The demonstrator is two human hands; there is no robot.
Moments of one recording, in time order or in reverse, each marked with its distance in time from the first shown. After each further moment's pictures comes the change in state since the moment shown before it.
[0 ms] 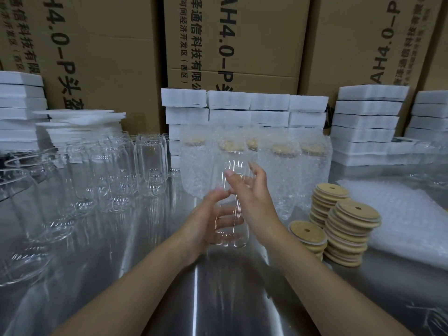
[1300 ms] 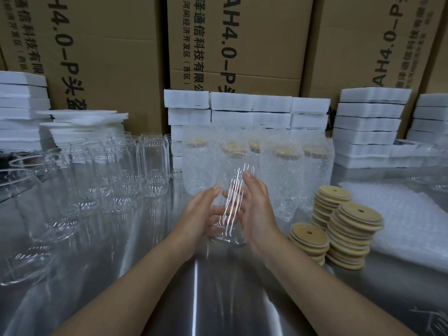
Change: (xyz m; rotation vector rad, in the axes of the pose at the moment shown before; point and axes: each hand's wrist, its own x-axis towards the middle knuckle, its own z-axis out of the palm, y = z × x) left_hand 0.000 0.005 -0.004 0.048 0.195 0.098; right_hand 0.010 0.026 0.008 0.479 0.013 0.147
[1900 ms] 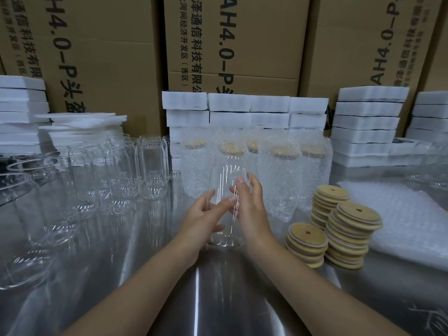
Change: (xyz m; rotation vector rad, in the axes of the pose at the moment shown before) left_hand -0.004 -0.007 0.005 0.184 0.060 0.057; right_hand -0.005 0.006 0.003 -0.288 0.022 -0.166
